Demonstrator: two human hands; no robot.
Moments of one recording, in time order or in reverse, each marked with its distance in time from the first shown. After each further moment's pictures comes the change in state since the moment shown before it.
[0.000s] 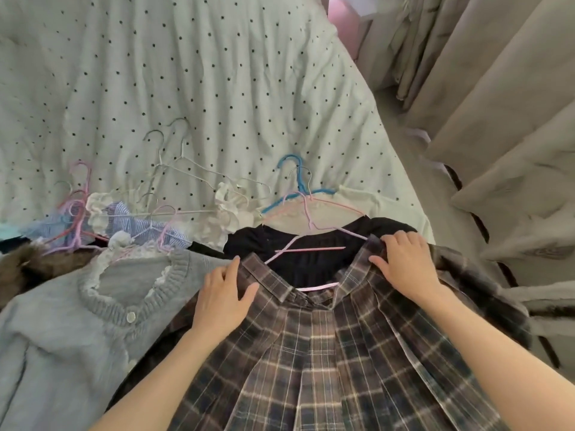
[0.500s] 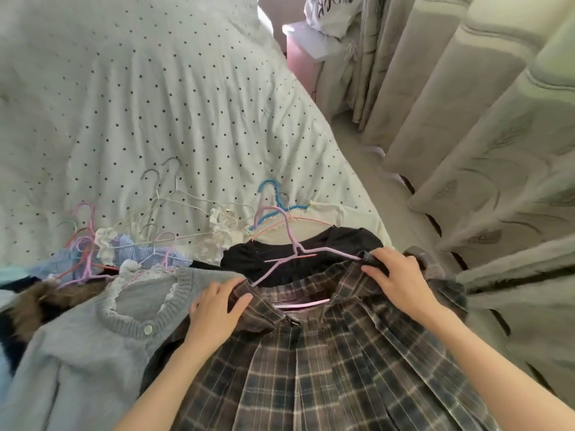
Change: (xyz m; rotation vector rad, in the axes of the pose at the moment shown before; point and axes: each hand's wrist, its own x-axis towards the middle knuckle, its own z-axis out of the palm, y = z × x) left_hand -0.053 0.005 -0.052 -0.108 0.002 0.135; right_hand -0.099 -0.004 -0.083 0.537 0.197 -0.049
